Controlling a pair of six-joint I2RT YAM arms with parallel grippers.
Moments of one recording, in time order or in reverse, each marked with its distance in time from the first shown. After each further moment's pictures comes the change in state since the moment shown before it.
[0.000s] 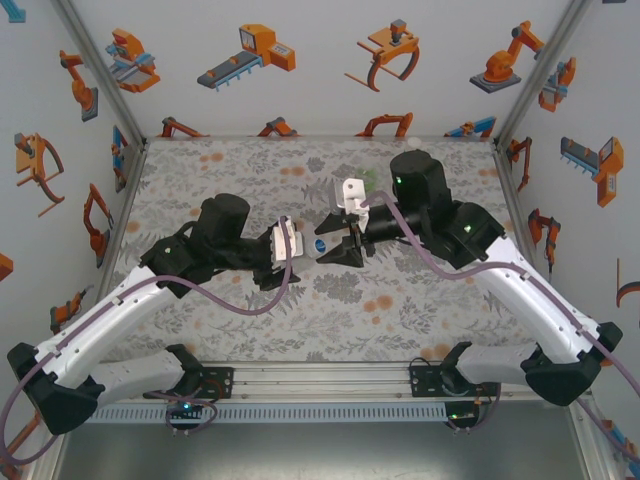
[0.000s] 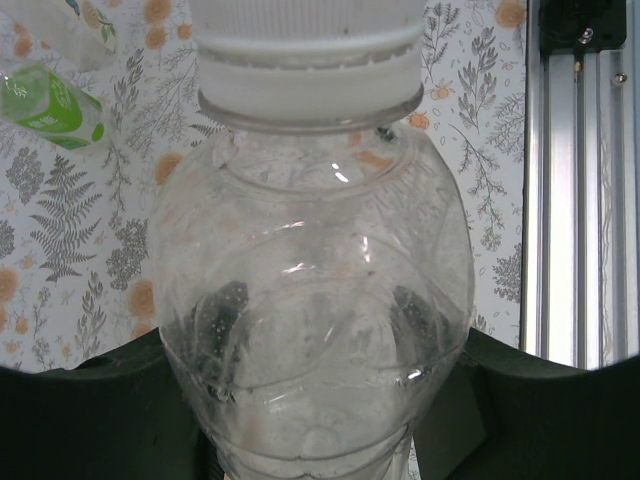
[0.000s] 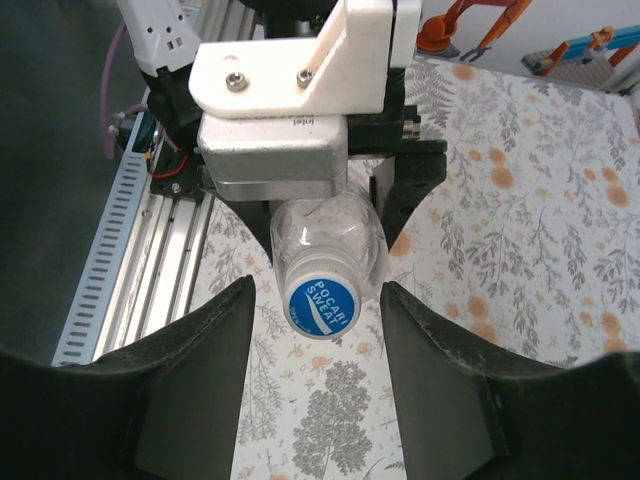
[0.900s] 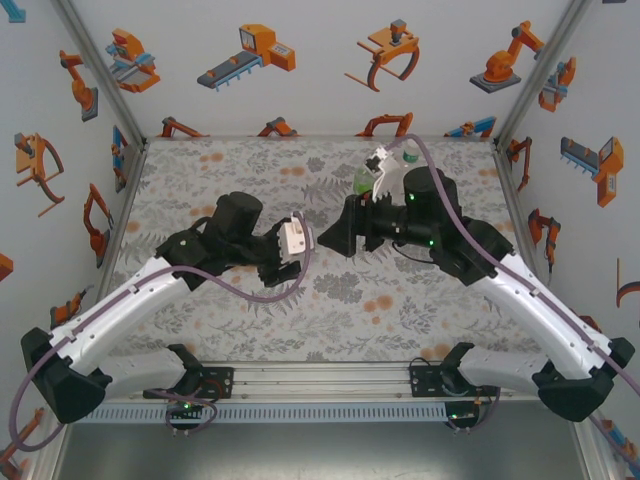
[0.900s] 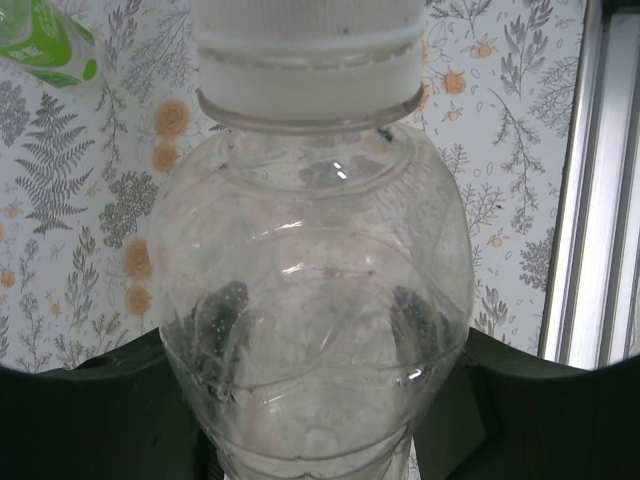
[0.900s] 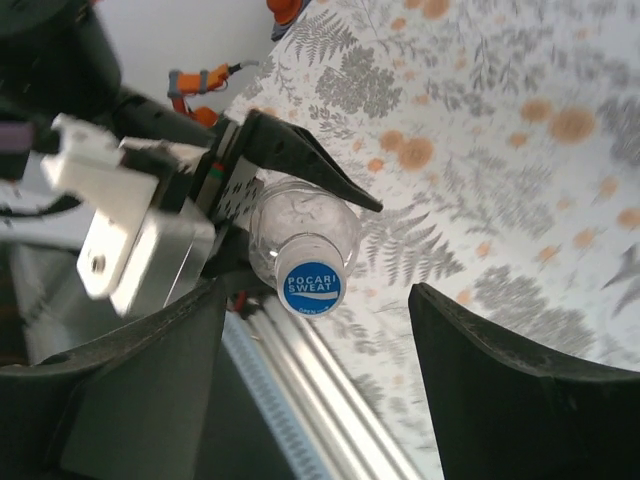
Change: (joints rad) left arm 0.001 0.070 0.000 0.000 -0.084 -0.014; right arm 0.000 -0.114 -0.134 0.089 0.475 0.877
